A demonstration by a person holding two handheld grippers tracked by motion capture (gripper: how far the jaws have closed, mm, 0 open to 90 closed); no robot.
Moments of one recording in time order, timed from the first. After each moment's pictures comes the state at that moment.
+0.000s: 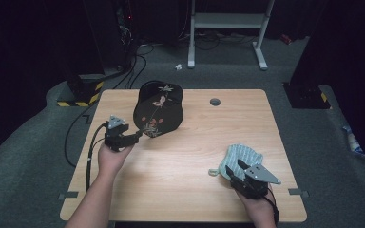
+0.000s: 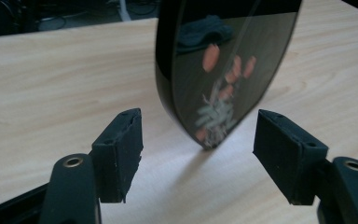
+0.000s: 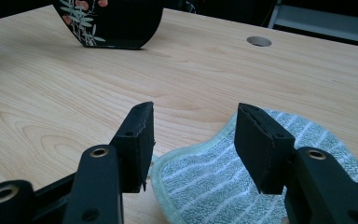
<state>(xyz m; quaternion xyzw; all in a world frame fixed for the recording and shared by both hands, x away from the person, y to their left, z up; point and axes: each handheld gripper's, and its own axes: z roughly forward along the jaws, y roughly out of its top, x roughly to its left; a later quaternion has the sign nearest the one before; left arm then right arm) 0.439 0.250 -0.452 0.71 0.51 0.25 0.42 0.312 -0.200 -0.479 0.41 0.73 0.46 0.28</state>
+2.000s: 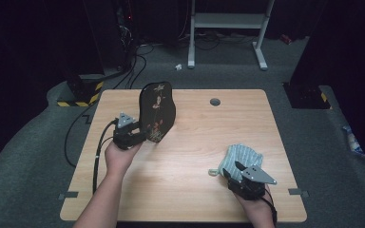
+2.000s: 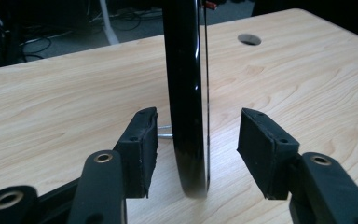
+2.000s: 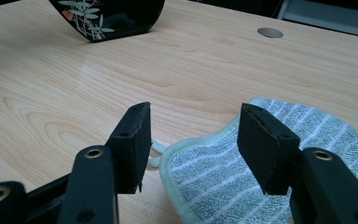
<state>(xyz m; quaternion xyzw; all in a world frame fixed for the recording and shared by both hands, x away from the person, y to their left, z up) 0.432 0.218 -0.434 0.72 0.48 0.25 0.44 0.312 -0.196 -0.487 0.41 0.75 0.45 0.27</state>
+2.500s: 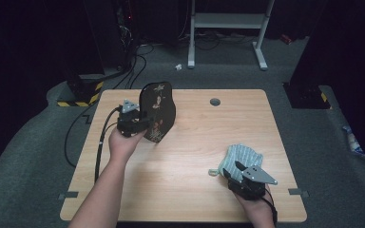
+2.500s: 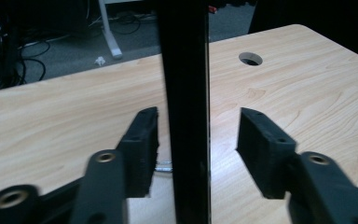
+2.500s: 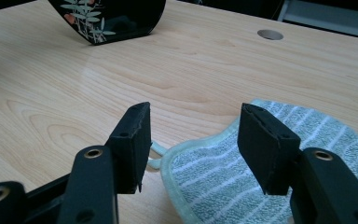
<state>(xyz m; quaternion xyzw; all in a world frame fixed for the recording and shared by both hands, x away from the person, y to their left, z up) 0.467 0.204 -0.413 0.73 0.47 0.25 0.44 0.311 -0.196 -0.485 0.41 0.75 0.45 0.27</state>
